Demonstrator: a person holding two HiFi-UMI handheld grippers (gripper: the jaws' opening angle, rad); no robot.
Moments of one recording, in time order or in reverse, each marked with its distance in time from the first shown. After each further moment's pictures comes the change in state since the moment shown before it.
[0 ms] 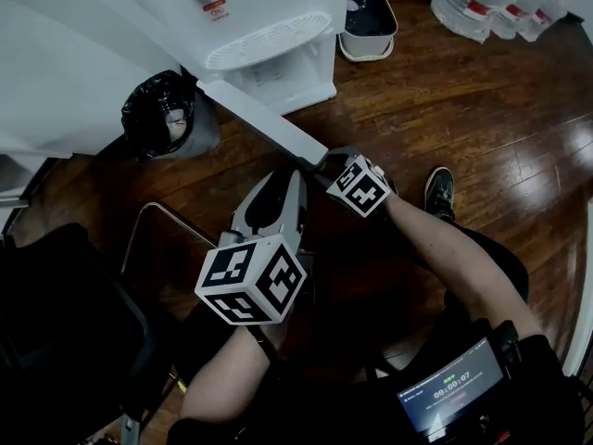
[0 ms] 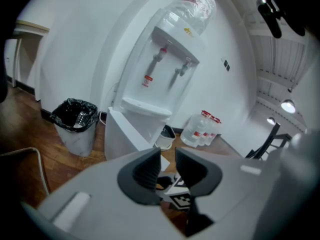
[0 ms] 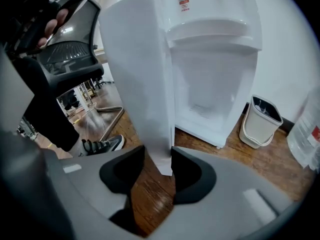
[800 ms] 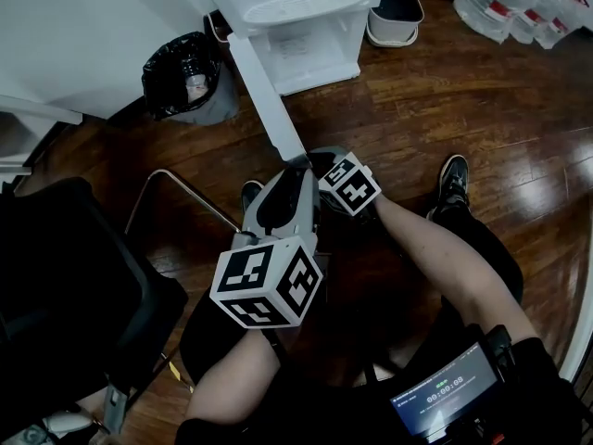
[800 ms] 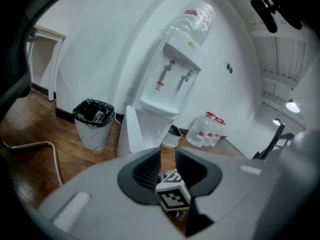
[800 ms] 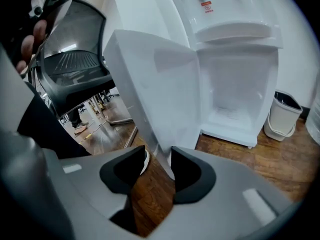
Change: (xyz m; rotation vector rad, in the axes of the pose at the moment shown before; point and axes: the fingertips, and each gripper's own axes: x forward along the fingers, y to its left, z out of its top) left arm -0.065 0.025 -0.035 -0.023 -0.045 0.064; right arm 0.026 0.108 0.031 0.069 -0.101 0.122
